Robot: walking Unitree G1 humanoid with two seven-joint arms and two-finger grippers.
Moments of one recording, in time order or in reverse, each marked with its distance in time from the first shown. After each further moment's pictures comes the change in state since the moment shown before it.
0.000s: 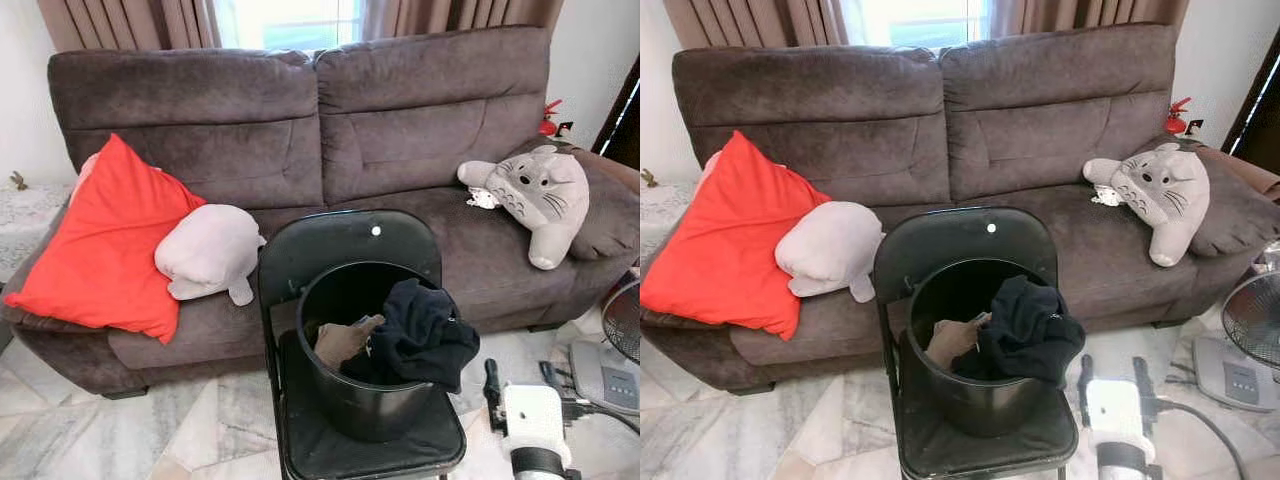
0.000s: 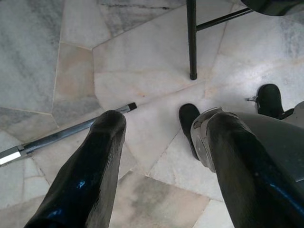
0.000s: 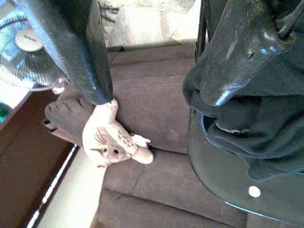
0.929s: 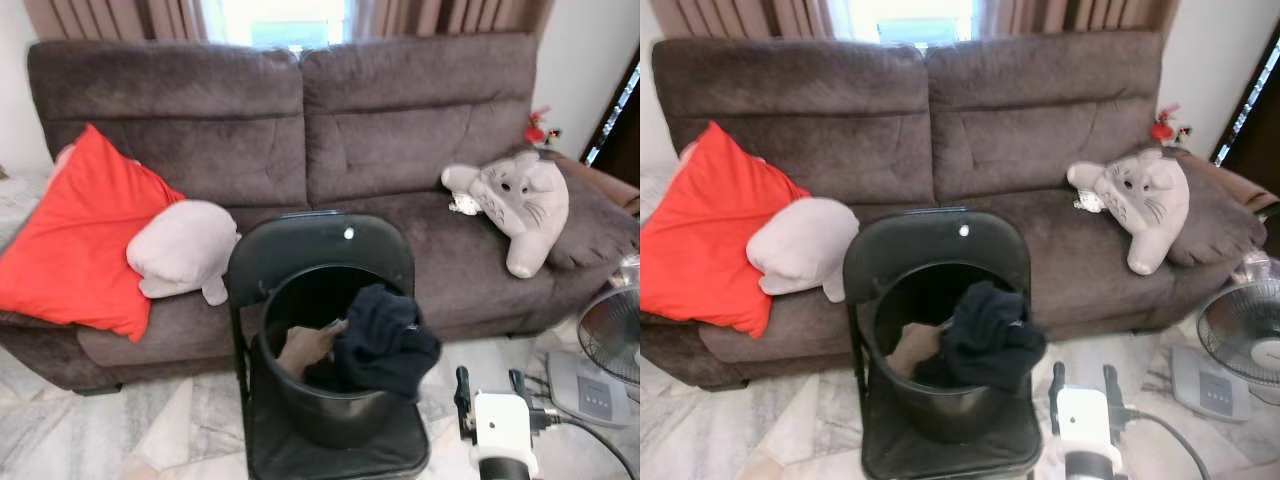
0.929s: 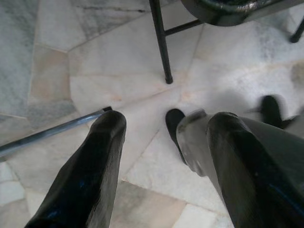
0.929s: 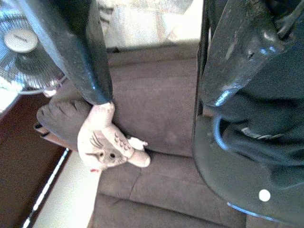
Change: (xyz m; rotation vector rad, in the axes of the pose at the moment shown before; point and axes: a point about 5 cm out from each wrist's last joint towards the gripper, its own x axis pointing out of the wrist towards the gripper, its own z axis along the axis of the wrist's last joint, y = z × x) left arm -0.002 0.003 -0.004 0.016 0.005 0.010; right arm -0.012 0.030 0.005 0.072 0.012 0.018
